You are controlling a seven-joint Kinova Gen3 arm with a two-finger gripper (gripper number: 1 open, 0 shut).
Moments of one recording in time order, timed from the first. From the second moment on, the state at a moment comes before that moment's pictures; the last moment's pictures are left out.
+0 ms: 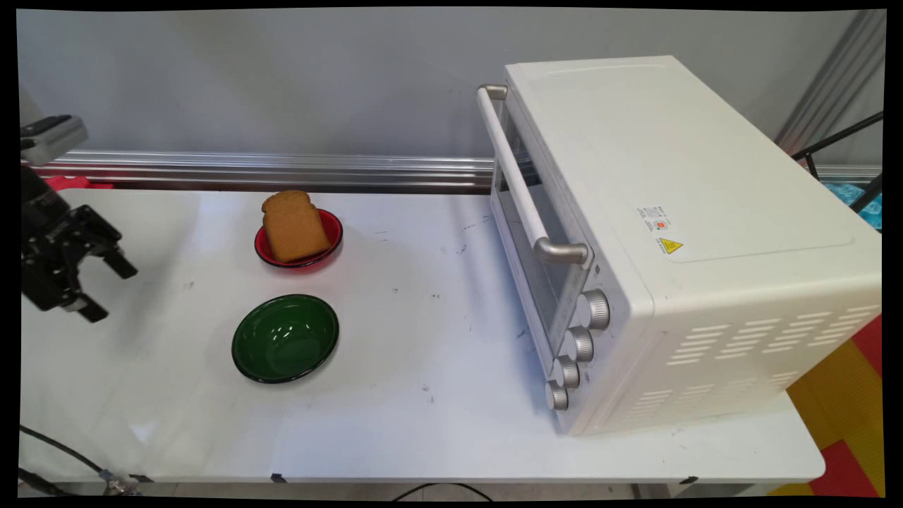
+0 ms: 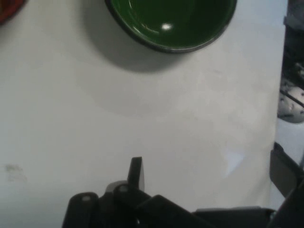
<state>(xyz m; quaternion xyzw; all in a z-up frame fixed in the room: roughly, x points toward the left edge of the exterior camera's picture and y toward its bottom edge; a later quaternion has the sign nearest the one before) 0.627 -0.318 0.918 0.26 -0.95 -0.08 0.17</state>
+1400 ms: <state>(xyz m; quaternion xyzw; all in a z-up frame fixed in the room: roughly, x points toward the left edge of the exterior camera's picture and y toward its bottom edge) 0.420 -0.481 1.032 0.23 -0.91 0.07 0.33</state>
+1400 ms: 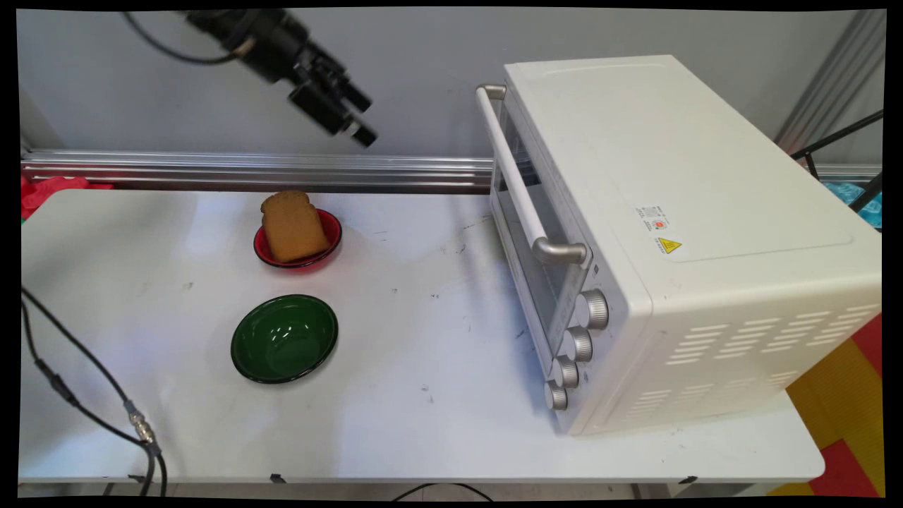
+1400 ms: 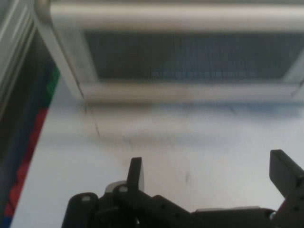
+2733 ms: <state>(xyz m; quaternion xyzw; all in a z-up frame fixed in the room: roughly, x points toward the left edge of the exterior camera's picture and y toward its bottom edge) 0.283 -0.524 1.082 0.21 -0.91 0.04 0.35</state>
